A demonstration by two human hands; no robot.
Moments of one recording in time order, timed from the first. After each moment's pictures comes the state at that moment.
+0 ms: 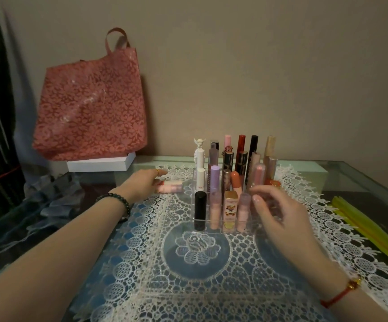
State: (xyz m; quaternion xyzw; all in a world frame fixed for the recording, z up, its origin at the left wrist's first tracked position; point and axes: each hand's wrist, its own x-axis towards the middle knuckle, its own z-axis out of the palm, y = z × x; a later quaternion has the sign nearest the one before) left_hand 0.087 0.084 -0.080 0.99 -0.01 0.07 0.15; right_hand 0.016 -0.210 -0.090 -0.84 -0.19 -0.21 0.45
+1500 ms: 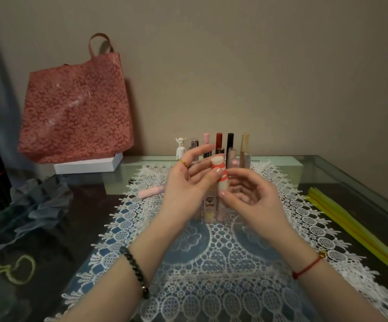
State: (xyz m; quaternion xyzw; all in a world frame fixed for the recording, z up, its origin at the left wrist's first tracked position) left_hand -0.028 -0.077 -0.033 0.63 -0.14 0.17 0.75; right_hand -0.006 -0.209 -0.063 -0.69 -0.27 -0.11 0.67
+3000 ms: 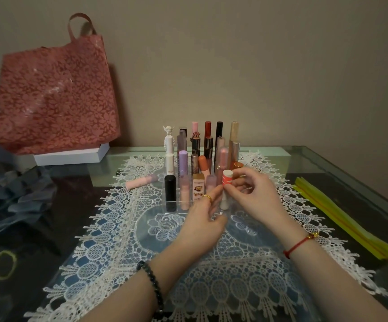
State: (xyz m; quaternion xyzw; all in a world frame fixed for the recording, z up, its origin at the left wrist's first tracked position) left_hand -0.026 -0.109 -0.104 0.76 -0.13 0.03 0.63; right_hand 0.024 -0.232 -0.083 -0.83 -0.18 -0.17 0.50
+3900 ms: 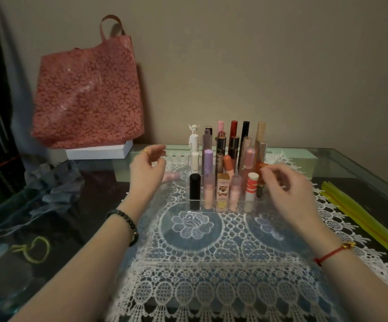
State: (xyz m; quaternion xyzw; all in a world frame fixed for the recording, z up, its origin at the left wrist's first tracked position) left_hand 0.025 0.017 -0.071 0.77 0.06 0.33 0.54; right_hand 0.019 -0.229 -0.077 -0.82 -0.16 -0.23 0.49
